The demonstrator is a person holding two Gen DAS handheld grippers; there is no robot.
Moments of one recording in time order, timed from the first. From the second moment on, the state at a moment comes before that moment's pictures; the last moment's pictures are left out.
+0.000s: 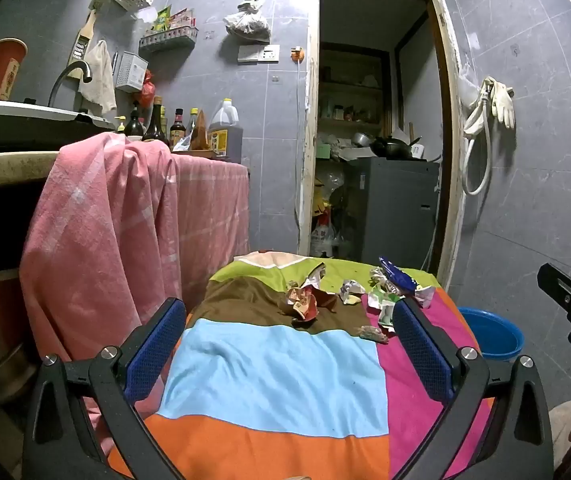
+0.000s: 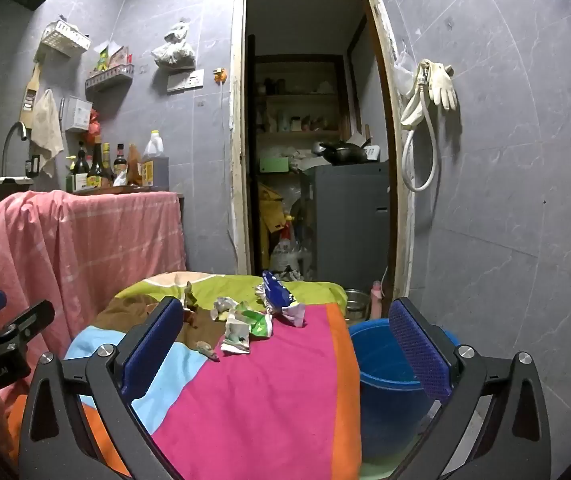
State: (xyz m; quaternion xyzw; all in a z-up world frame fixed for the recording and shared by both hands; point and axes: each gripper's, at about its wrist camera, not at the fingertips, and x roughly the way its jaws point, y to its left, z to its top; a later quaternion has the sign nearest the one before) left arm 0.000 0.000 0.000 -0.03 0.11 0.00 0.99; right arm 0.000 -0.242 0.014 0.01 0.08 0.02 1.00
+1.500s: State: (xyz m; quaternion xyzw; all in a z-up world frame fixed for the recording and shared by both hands) left arm 0.027 0.001 0.023 -0.03 0.09 0.00 1.00; right arm 0.022 -0.221 0.032 0.00 0.08 0.02 1.00
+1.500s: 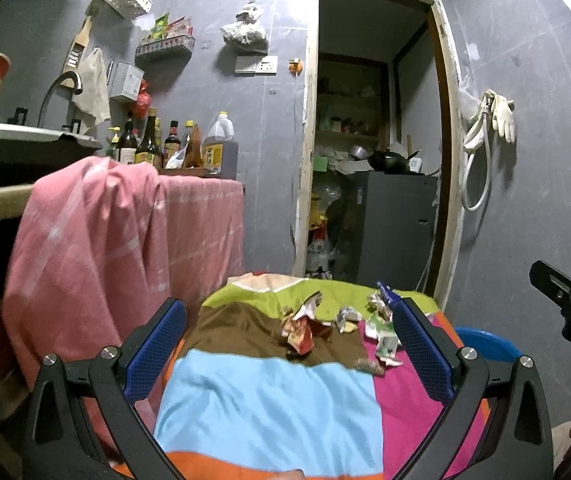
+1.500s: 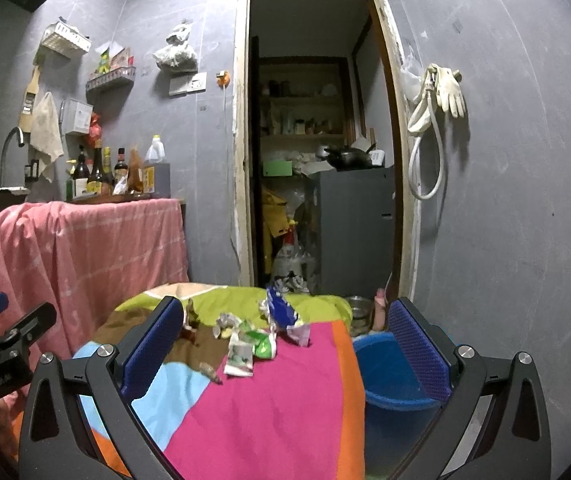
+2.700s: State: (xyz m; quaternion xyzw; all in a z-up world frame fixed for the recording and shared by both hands) left arm 0.177 0.034 -0.031 -0.02 0.22 -0.02 0.97; right arm 0.153 -0.240 -0.006 0.01 0.13 0.09 0.99
